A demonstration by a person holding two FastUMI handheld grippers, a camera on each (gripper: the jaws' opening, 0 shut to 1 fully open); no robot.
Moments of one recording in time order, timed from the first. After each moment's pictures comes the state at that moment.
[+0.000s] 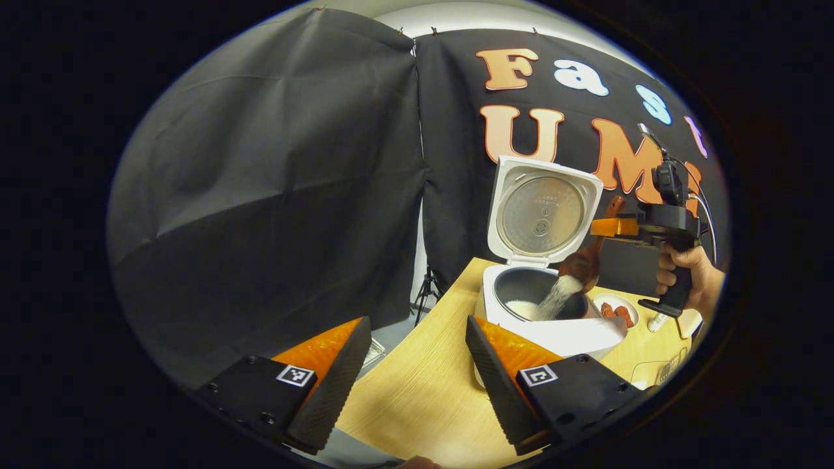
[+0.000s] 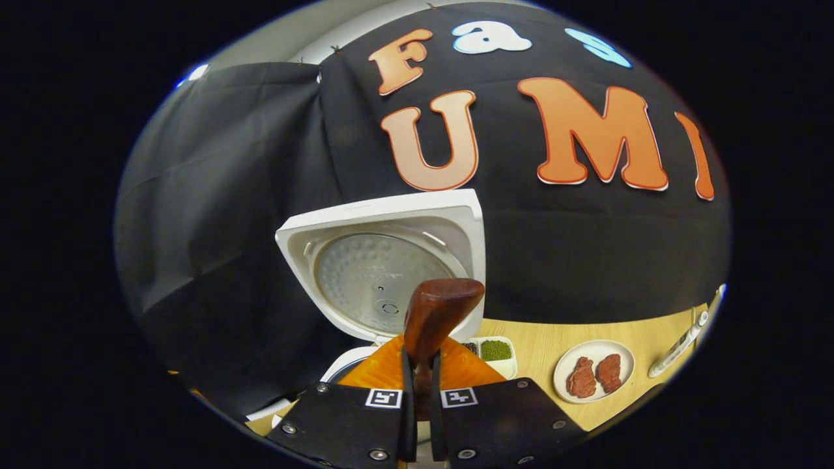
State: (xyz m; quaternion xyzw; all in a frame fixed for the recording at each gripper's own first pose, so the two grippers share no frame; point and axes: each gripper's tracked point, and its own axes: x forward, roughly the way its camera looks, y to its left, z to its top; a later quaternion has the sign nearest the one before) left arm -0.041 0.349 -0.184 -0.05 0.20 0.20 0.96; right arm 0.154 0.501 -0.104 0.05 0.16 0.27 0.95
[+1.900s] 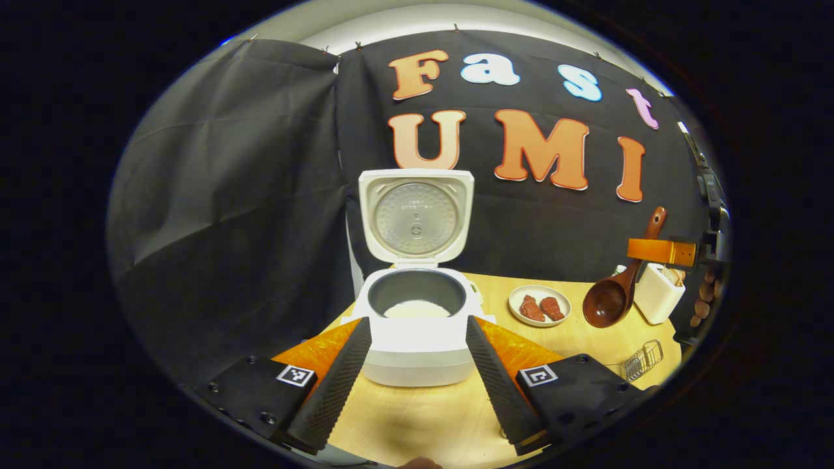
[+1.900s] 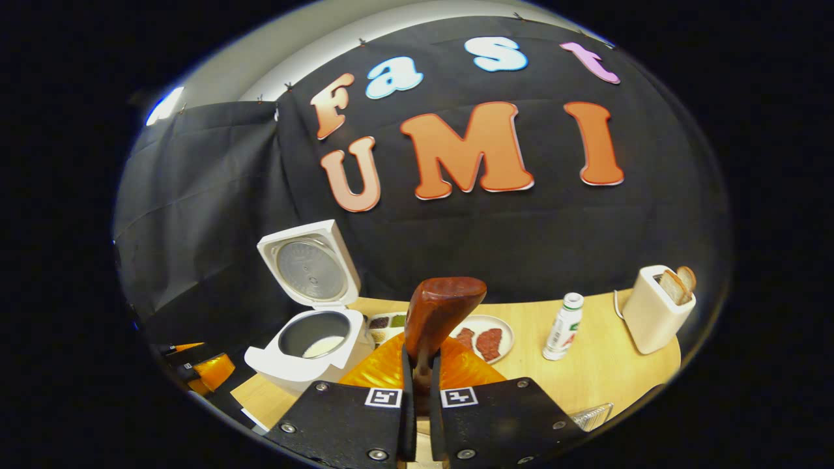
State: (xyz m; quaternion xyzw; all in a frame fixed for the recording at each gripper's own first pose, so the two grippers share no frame) left arm -0.013 0.116 -0.147 -0.01 0.18 0.08 0.98; right arm 0.050 0.177 -0.122 0.11 0.17 0.17 0.96
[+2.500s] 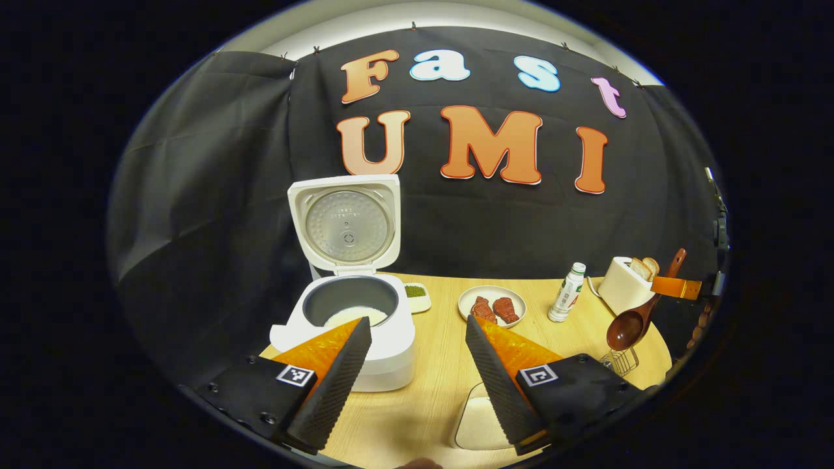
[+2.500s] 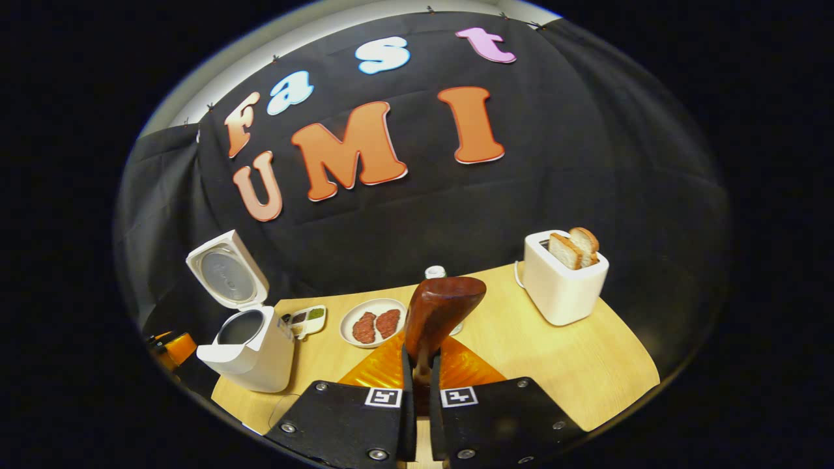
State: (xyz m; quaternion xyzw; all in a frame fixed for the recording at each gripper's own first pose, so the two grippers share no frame) left arm 0.008 0.033 -0.136 0.00 0.18 0.02 0.98; right arm 0.028 -0.005 -0.184 0.16 0.21 0.02 0.97
